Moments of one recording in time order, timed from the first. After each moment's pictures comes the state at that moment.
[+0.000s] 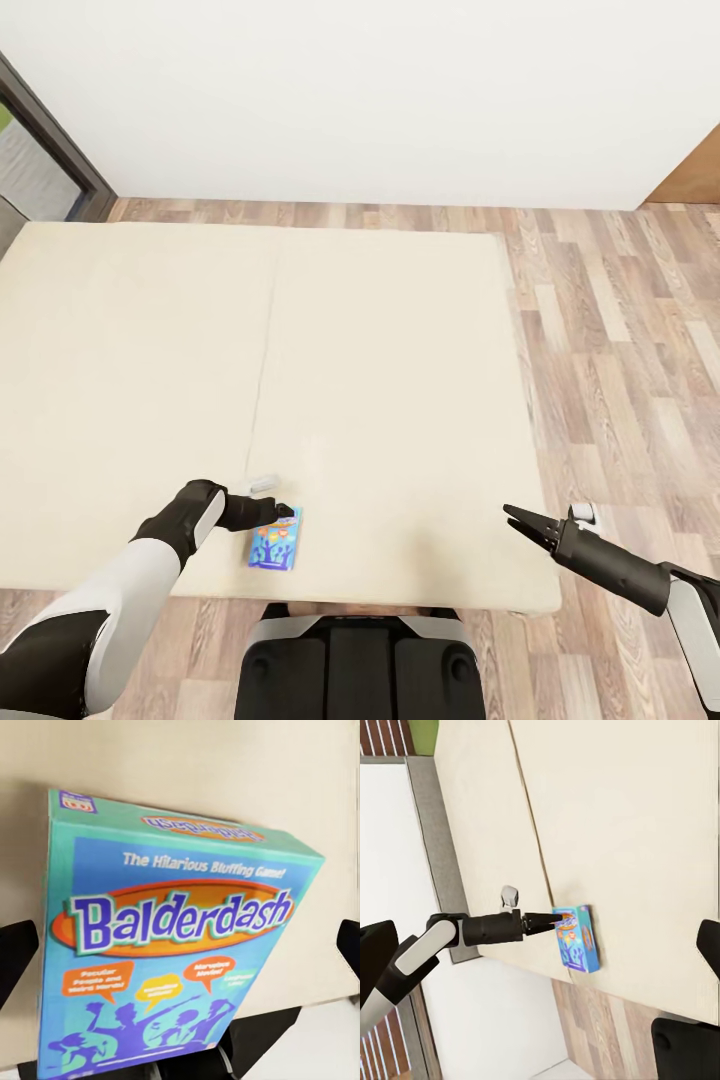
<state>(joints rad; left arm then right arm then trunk) -0.91 0.04 0.11 -0.40 0.00 0.71 -0.37 -0.27 -0.22 -0.39 -1.41 -0.53 1.01 1.02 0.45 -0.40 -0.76</state>
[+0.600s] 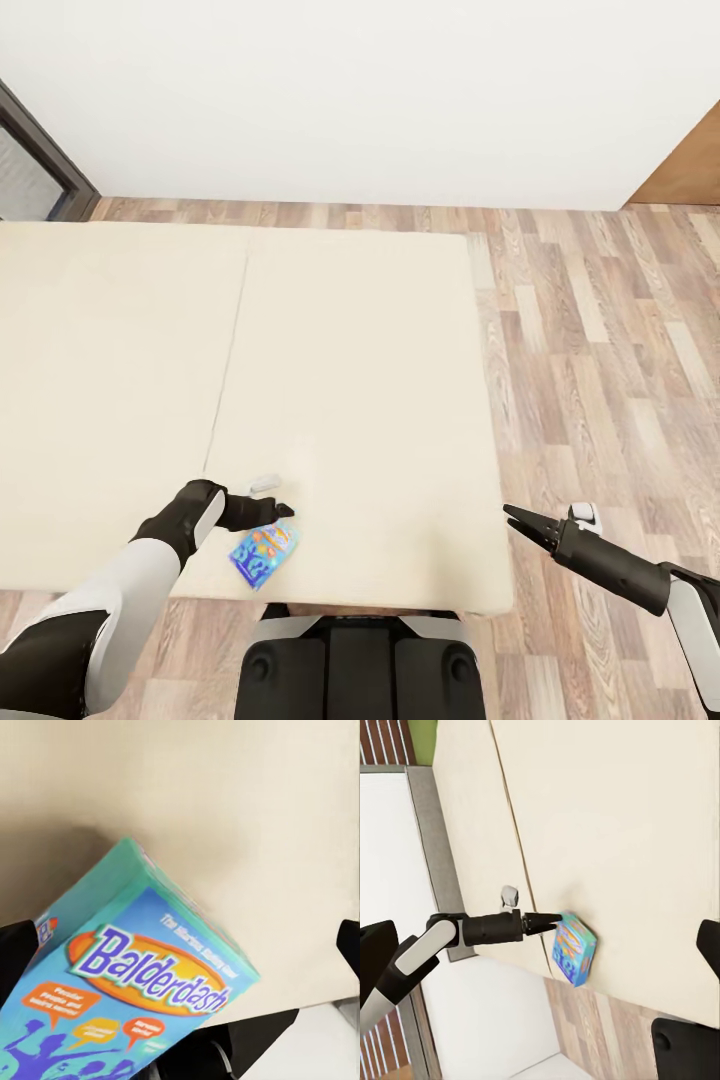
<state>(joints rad) -0.91 0.04 0.12 -0.40 0.00 0.71 -0.37 -0.27 -0.22 -0.39 -1.41 -0.53 1.01 1.02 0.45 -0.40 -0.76</state>
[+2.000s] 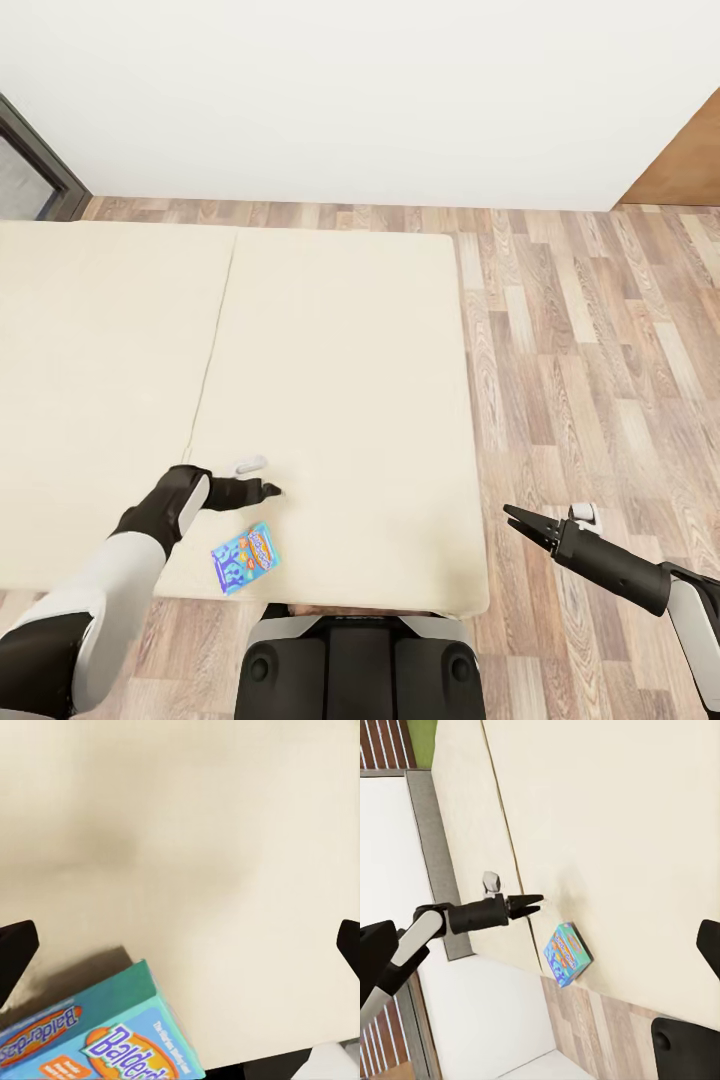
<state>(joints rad) -0.91 0.08 0.12 -0.51 0.01 0.72 -0.38 -0.27 -0.23 -0.39 -1.41 -0.53 1.01 1.02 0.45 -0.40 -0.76</state>
